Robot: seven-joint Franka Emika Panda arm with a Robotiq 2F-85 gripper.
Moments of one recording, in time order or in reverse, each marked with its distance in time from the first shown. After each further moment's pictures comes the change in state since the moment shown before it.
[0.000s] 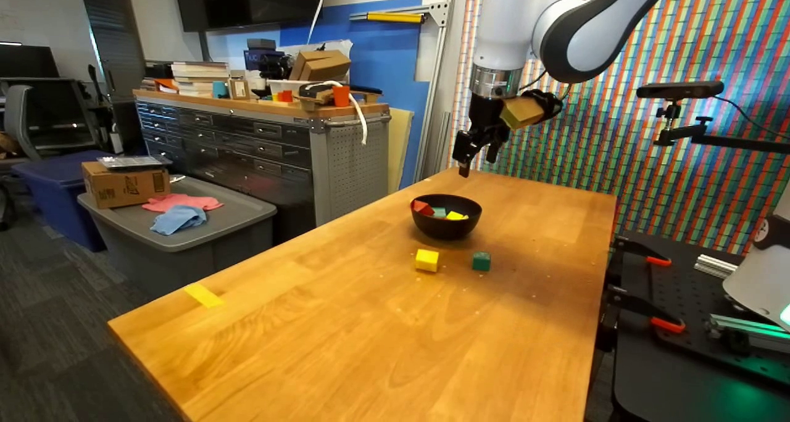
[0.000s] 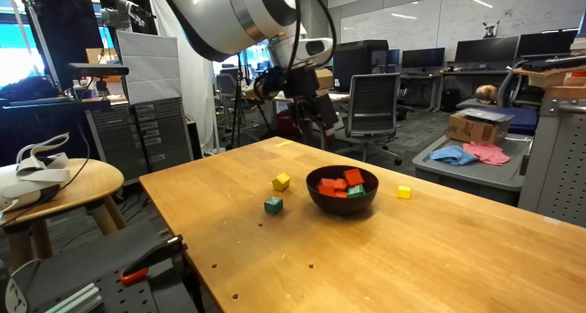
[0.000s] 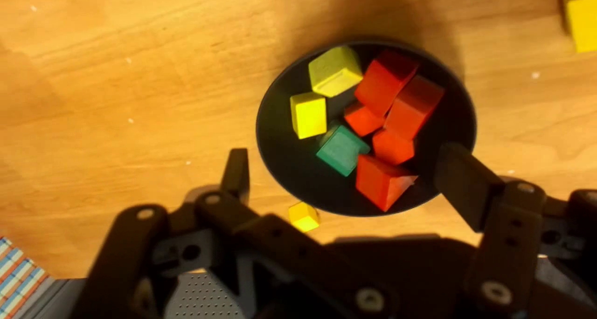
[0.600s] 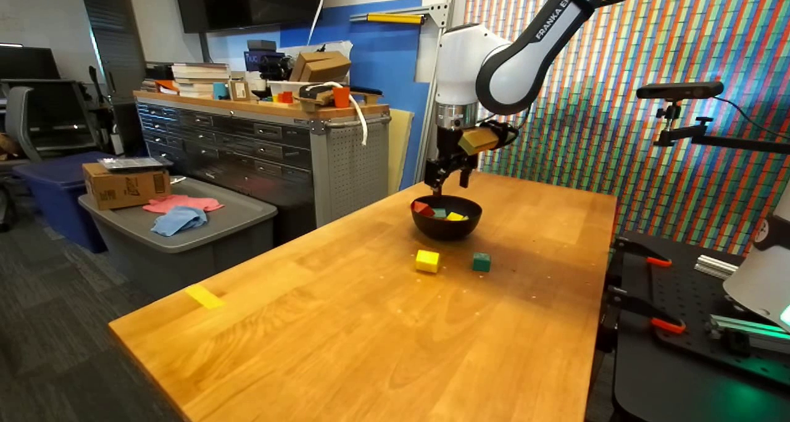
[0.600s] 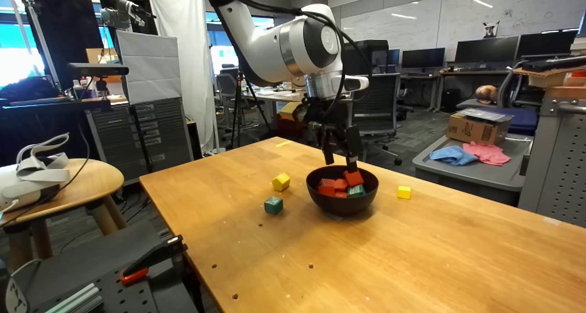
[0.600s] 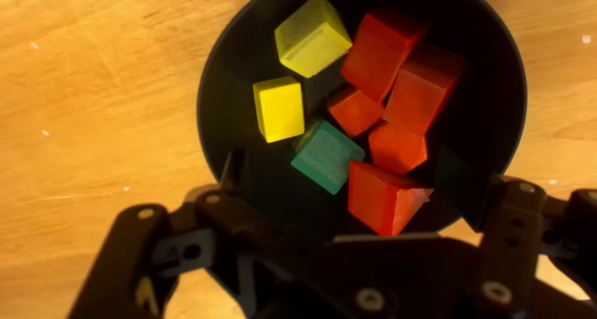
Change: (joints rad) arm 0.000 0.322 -0.041 0.268 0.164 -0.009 -0.159
